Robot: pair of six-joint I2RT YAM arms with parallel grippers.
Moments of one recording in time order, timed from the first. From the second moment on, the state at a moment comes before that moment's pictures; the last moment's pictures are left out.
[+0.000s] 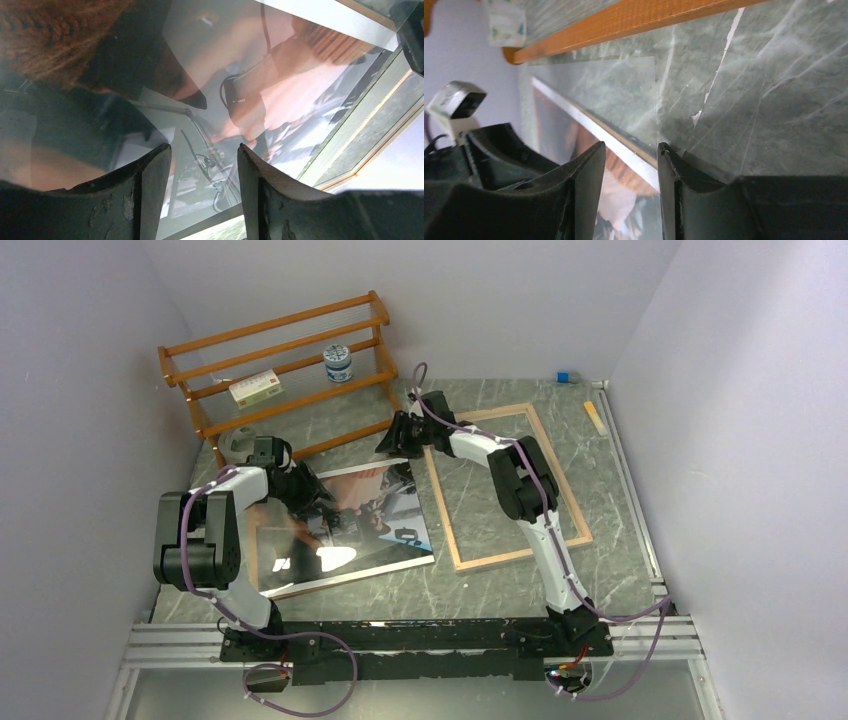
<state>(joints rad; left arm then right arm) 0.01 1.63 0.87 -0.38 0.36 -0.67 0.52 2.46 1.85 -0.05 -0.54 0.72</state>
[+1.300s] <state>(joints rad) 0.01 1.27 0.87 -0.49 0.35 -0.68 0.46 1.85 1.15 0.16 -0.82 0.73</state>
